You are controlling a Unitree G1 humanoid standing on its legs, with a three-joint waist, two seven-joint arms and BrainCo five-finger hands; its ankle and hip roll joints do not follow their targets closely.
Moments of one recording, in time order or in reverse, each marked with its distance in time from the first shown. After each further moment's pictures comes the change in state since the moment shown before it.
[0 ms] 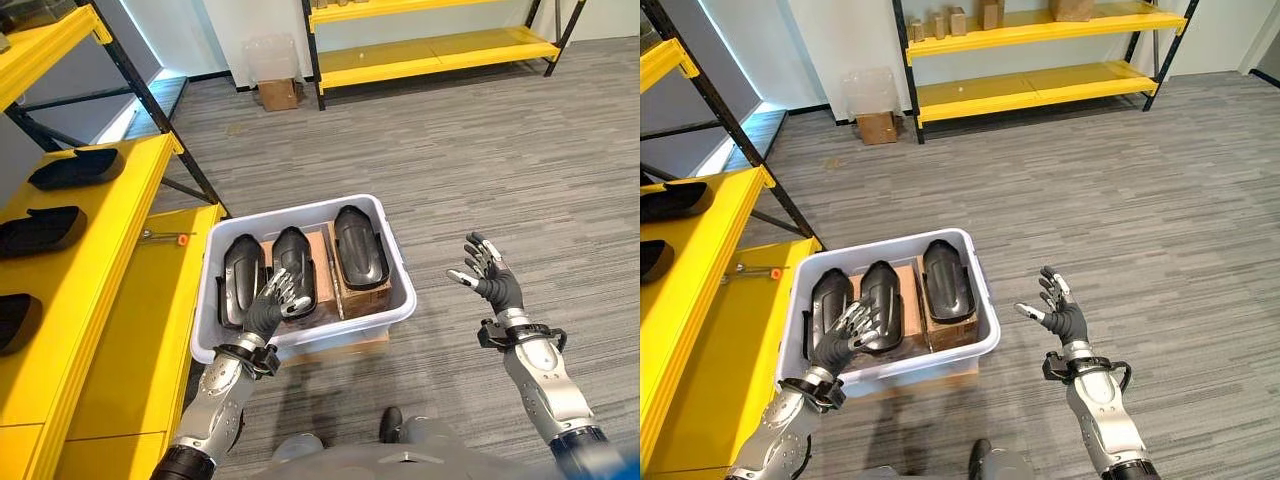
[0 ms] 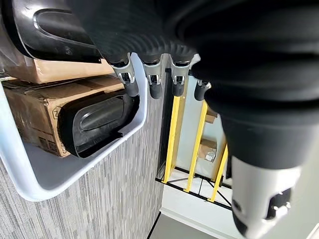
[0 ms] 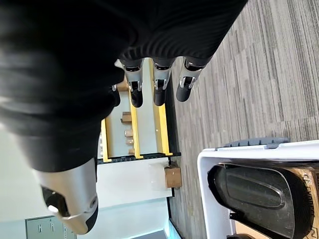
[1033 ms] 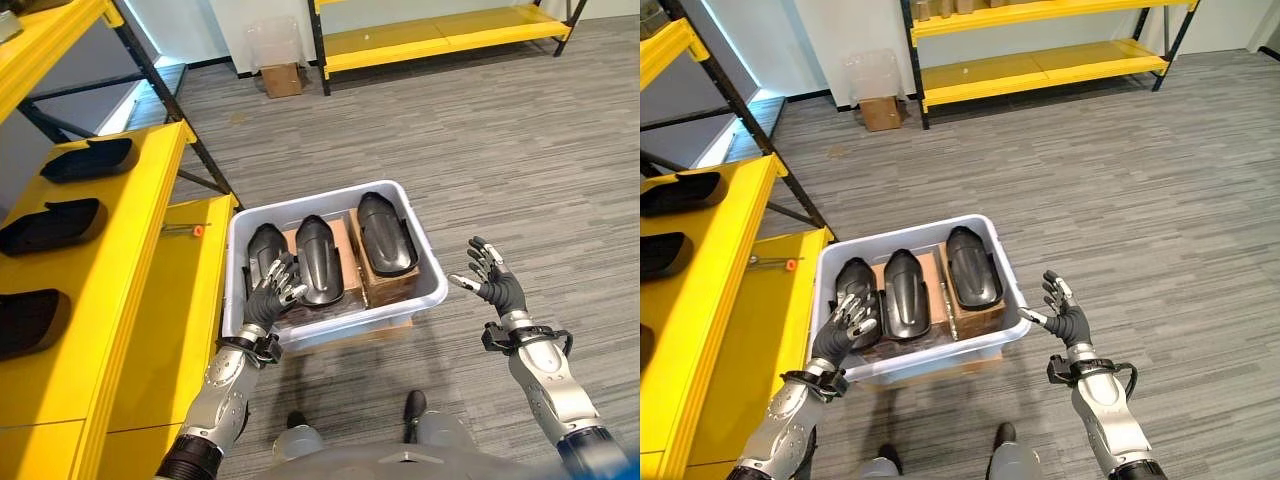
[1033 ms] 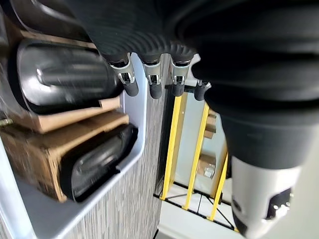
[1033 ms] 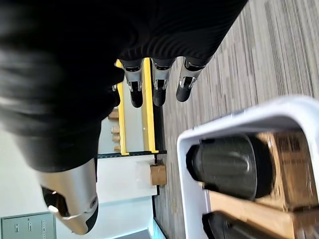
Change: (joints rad) left arm -0.036 -0.027 0.000 0.075 -0.001 -0.042 0.047; right arm 0.040 -0.034 0.014 0.040 -0.002 -0.011 -0.014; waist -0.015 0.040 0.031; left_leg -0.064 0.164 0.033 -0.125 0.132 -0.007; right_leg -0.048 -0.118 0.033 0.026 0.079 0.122
